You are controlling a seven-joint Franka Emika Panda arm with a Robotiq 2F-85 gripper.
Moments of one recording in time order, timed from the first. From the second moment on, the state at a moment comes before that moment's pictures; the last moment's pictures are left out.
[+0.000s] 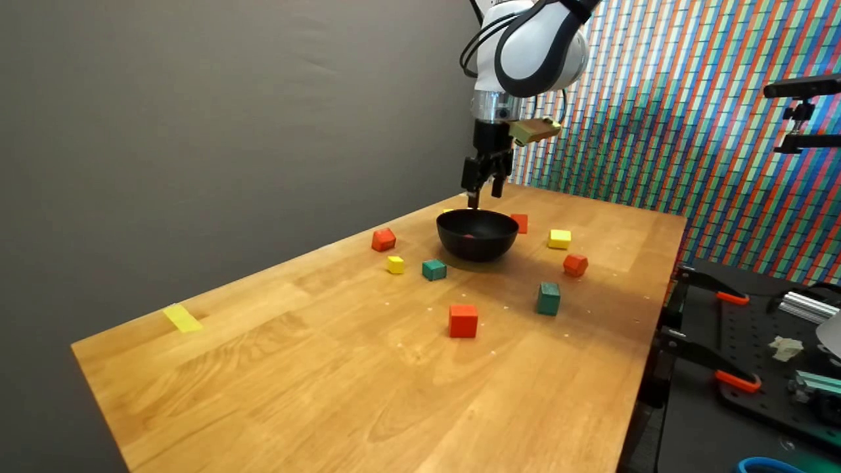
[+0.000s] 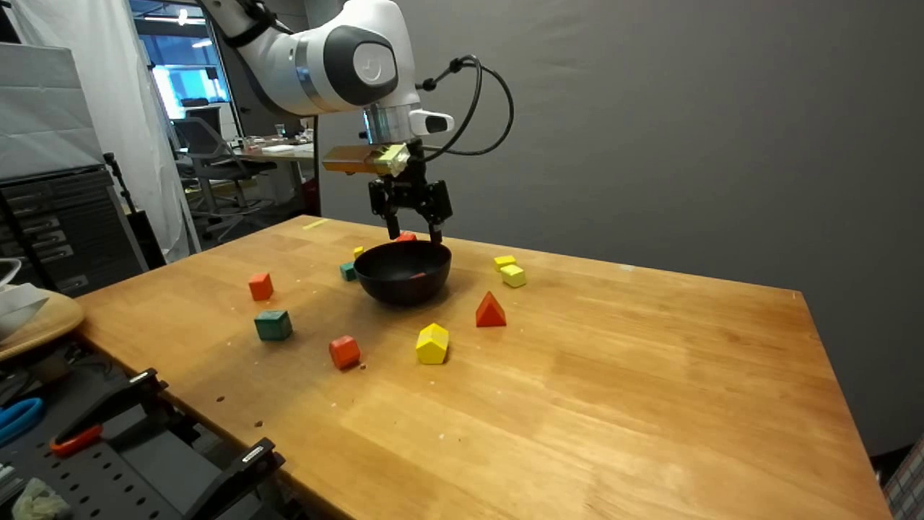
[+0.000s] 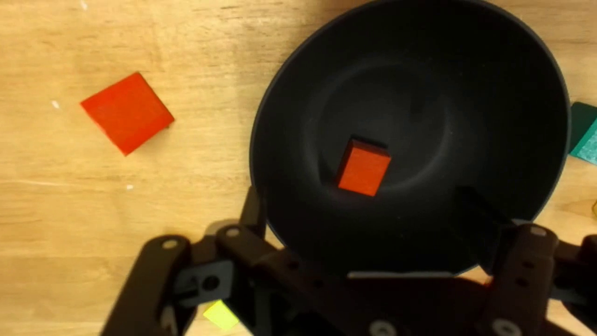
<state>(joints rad) 0.06 0.38 -0.05 -2.15 -0.06 2.57 0.05</state>
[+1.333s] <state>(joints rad) 0.03 0.67 0.01 -1.90 0.01 2.49 0.05</state>
